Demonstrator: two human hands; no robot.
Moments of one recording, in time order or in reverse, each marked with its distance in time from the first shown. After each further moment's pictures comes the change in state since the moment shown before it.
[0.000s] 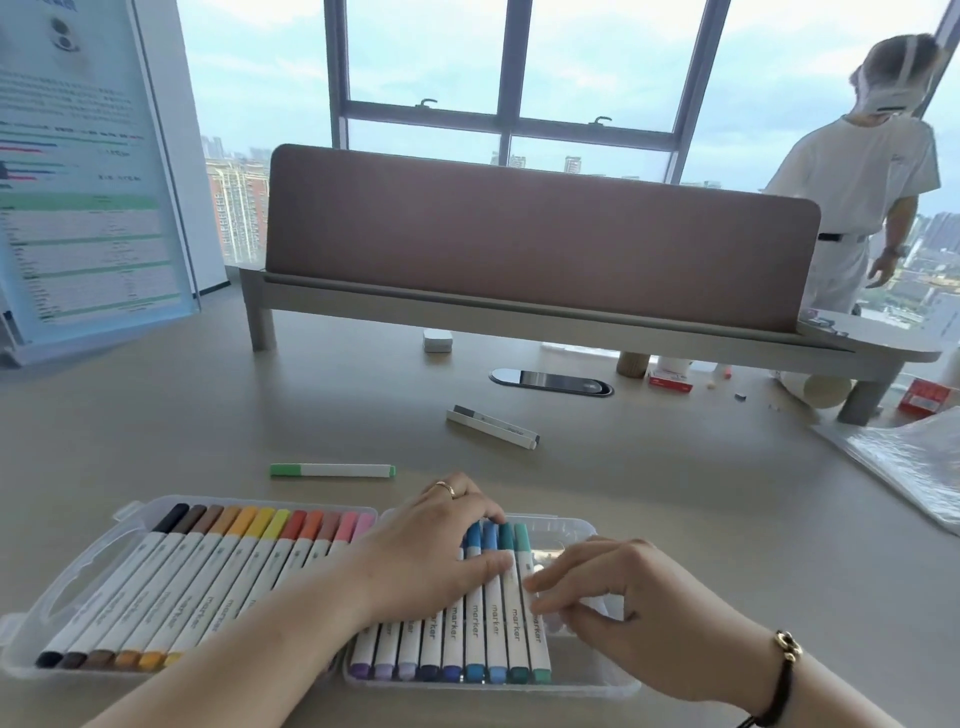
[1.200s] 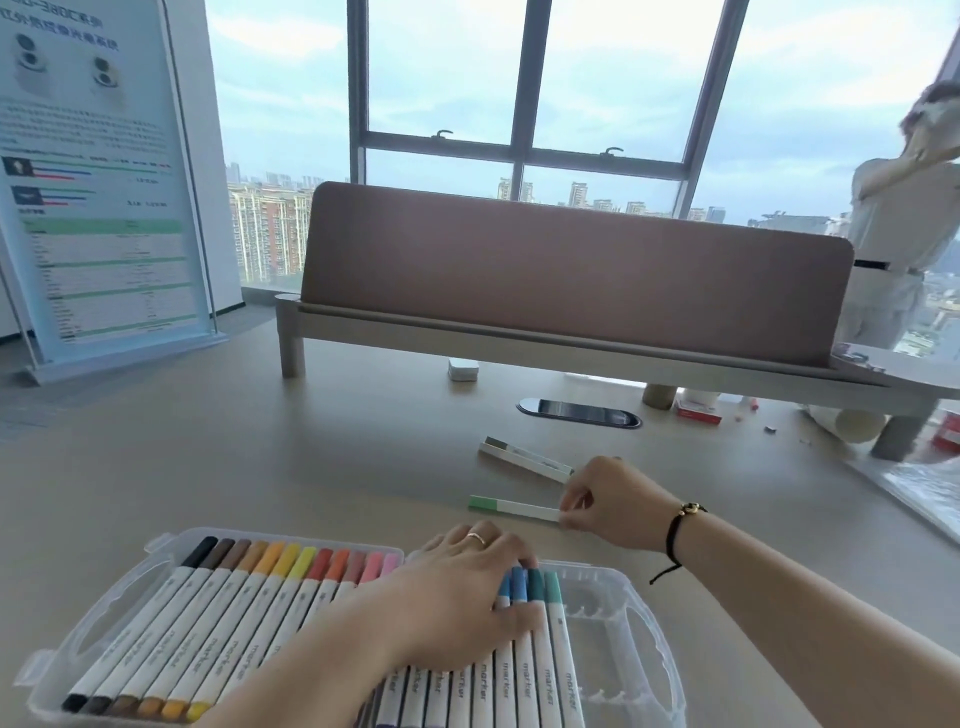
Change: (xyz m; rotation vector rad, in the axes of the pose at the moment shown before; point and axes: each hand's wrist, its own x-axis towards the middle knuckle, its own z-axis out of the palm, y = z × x) left_hand -0.011 -0.011 -0.020 0.057 -0.197 -0.044; right_hand 0.136 0.034 -0.020 -0.320 0.020 0.263
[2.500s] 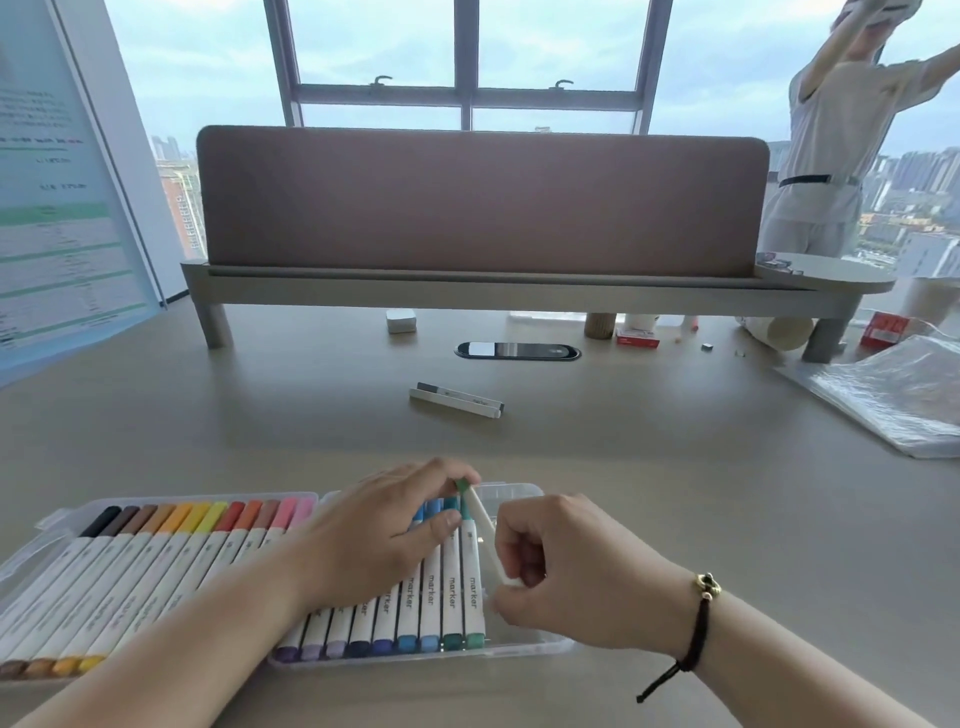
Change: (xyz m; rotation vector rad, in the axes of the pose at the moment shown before) left_hand 0.003 0.020 0.010 -0.054 0.189 0.125; right_hand -0.143 -0.029 0.009 0.286 -0.001 -0.125
